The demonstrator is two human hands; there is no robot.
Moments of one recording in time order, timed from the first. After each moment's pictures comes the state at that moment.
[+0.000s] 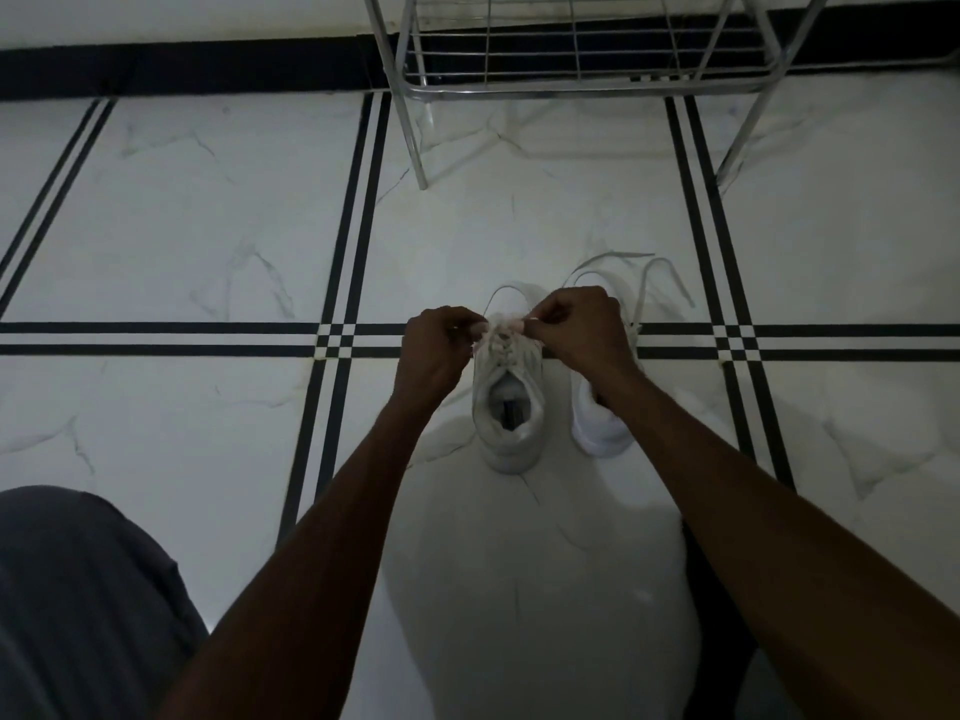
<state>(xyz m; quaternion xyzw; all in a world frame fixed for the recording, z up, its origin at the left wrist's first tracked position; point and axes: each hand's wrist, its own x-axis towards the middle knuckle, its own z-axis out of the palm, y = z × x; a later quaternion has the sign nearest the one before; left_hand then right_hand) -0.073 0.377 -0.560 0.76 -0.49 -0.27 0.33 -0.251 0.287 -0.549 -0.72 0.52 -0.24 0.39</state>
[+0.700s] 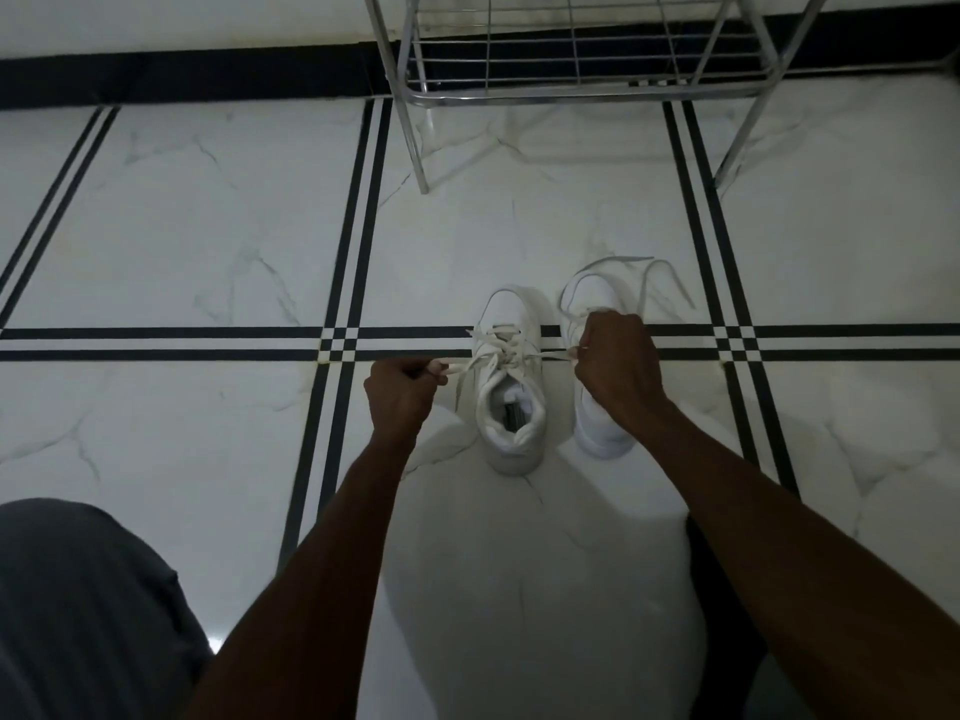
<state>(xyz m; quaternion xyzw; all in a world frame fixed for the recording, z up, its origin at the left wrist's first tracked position) -0.062 0.424 -0.586 0.82 -0.26 -0.30 0.41 -0.282 0.299 -0.567 -0.82 0.53 -0.15 0.13</state>
